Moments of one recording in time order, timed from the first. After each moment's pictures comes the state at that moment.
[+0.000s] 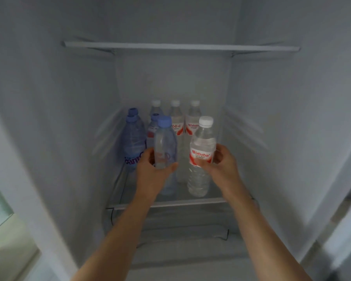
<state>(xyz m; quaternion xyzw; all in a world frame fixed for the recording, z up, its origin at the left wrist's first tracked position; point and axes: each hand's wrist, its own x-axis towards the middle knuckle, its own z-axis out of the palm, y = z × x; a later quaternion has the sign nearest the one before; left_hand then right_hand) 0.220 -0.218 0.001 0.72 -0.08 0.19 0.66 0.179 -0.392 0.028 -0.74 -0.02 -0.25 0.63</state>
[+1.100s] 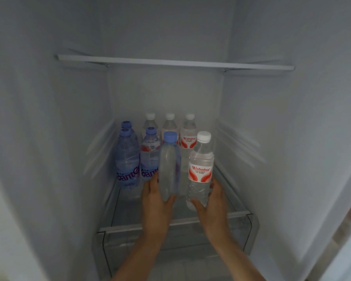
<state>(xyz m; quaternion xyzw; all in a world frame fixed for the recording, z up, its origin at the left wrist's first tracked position) 0.231 -0.236 -0.060 0.80 -0.10 0.26 0.53 0.183 -0.371 -0.050 -0.82 0.08 -0.32 0.46</state>
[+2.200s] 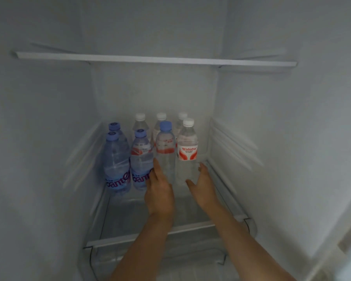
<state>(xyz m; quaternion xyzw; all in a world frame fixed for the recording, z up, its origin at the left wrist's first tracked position) 0.291 -0.280 -0.052 0.91 -0.05 0.28 0.29 0.269 -0.402 -0.036 -0.85 0.10 -0.20 0.47</state>
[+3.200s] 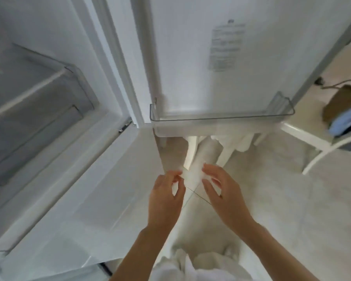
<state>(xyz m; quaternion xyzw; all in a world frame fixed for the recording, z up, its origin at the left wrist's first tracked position) -0.170 -0.260 -0.202 0.79 -0.45 -0.15 0.40 -0.312 -0.331 -0.188 -0.74 0.43 -0.29 0.42</state>
